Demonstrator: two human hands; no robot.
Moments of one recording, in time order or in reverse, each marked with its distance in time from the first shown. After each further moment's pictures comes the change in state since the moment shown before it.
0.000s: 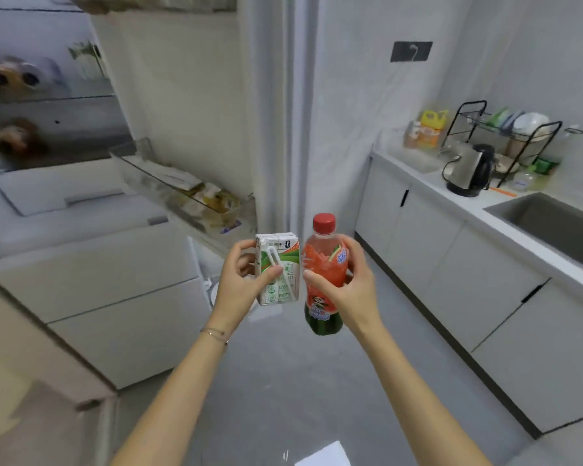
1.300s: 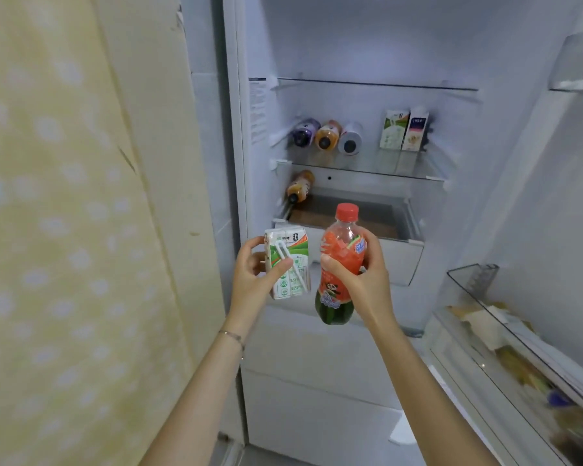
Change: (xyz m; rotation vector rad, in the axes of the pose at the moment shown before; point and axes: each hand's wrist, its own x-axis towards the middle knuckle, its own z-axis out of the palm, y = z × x) left_hand 0.193 -0.021 -0.498 -0.023 0.722 0.080; right_hand 0.222 -0.060 0.568 0.255 -0.518 -0.078
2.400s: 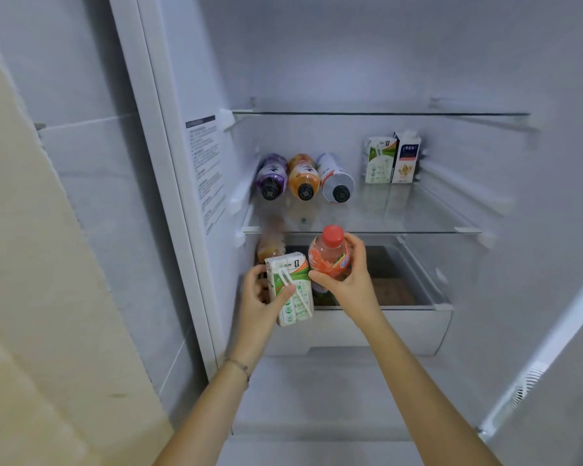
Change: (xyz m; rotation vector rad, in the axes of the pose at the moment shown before) left_hand 0.251 -0.092 0.043 -0.047 -0.232 -0.036; right_hand 0.242 0.085 0.052 -0.050 0.071 -0.125
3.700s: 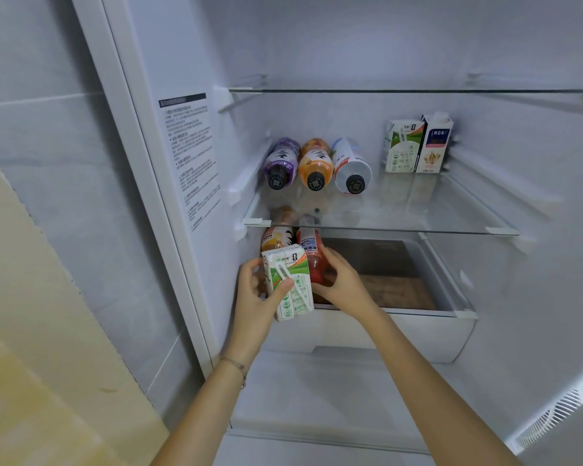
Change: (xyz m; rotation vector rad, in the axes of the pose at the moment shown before) left_hand 0.003 0.005 0.006 -0.041 0.079 0.007; right_hand 0.045 0.089 0.010 -0.309 -0.310 0.129
